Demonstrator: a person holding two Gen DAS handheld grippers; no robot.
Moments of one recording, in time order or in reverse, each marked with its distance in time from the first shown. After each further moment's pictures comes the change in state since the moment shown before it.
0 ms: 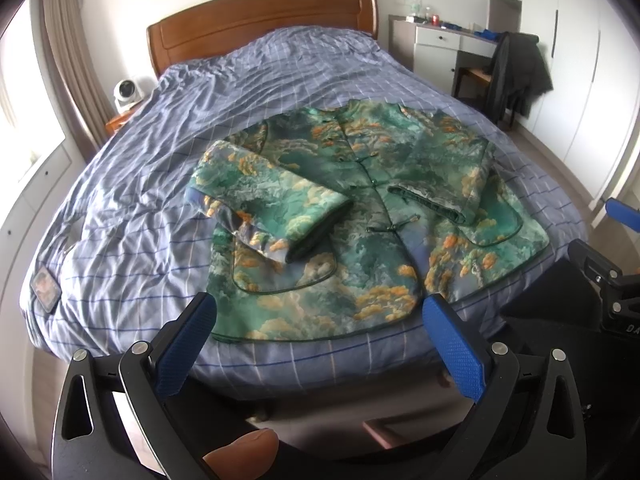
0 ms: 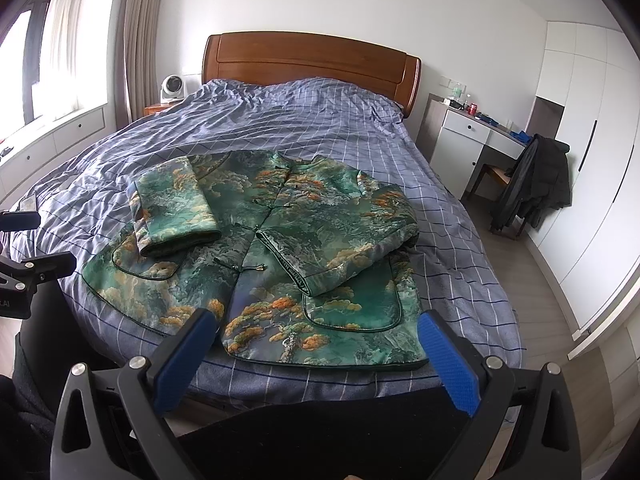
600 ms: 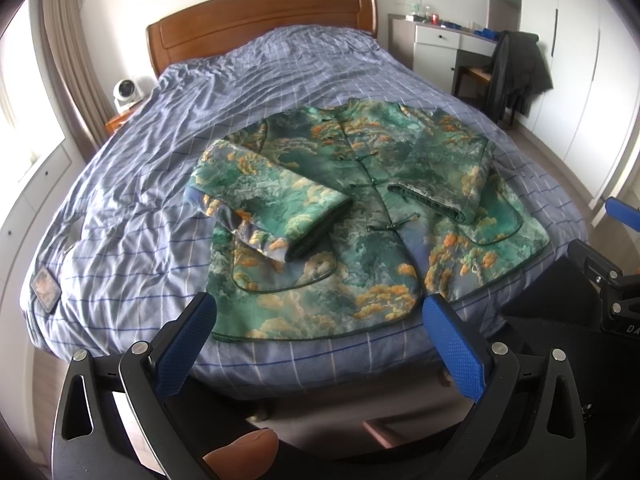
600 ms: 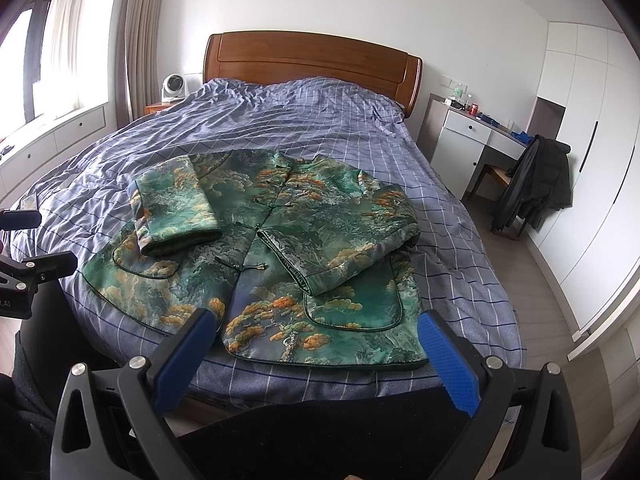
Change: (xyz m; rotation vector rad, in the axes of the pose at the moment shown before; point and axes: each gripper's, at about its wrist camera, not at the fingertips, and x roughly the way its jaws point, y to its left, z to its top) left arm 0.000 0.000 0.001 0.000 0.003 0.000; right arm 0.000 0.000 0.000 -0.001 0.002 0.001
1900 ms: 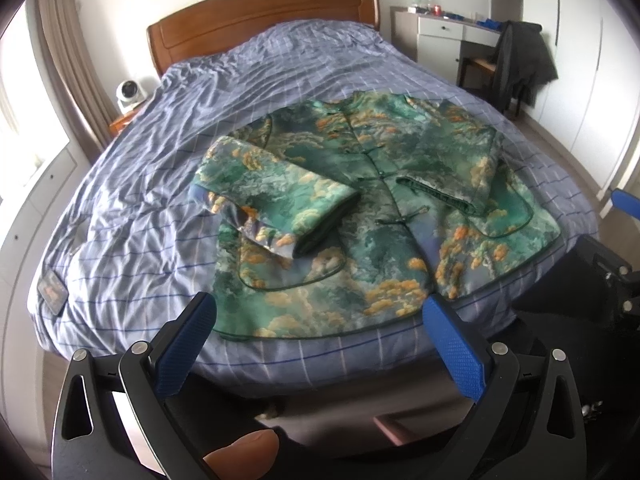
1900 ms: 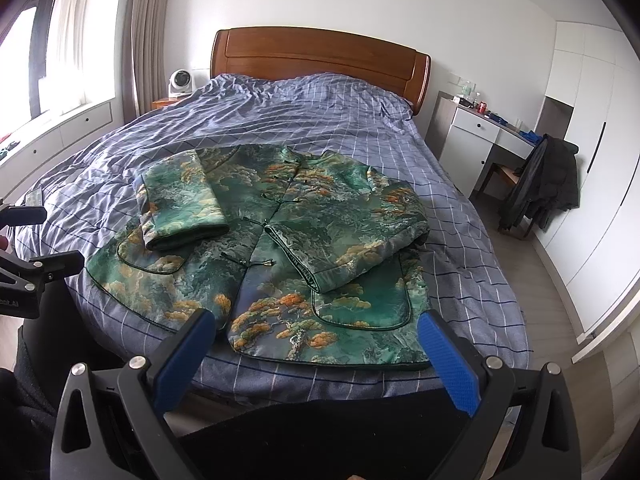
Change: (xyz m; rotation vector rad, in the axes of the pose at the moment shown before) left arm 0.005 0.005 -0.005 0.014 0.009 0.040; right arm 0.005 0.004 -0.004 -0.008 0.005 0.028
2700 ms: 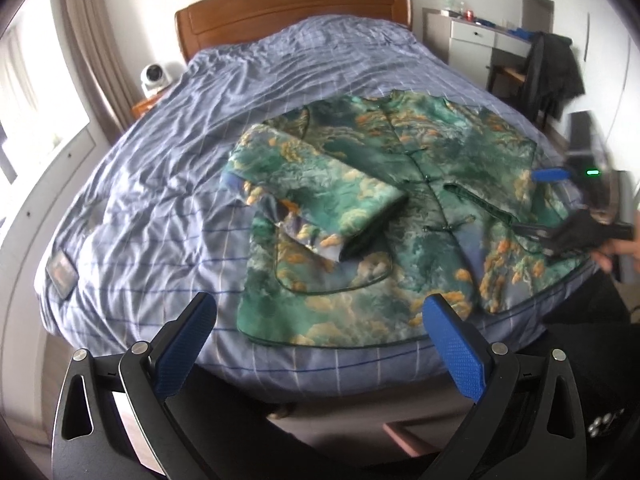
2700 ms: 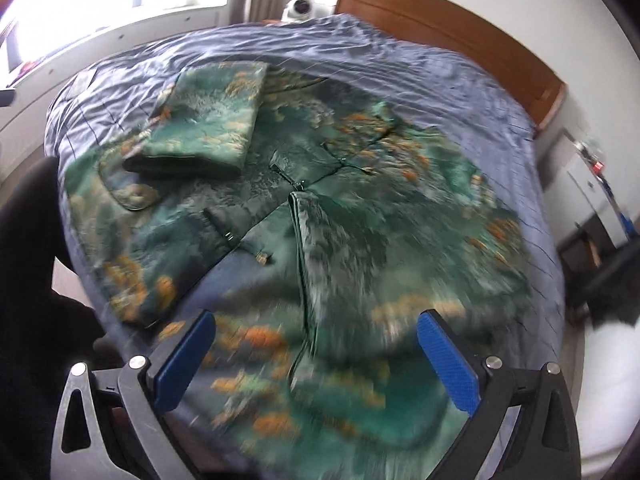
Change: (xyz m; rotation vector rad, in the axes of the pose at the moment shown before) left arm 0.020 0.036 0.011 -0.080 0.054 0.047; right arm 0.187 -0.001 0.041 -0.452 0.174 0.273
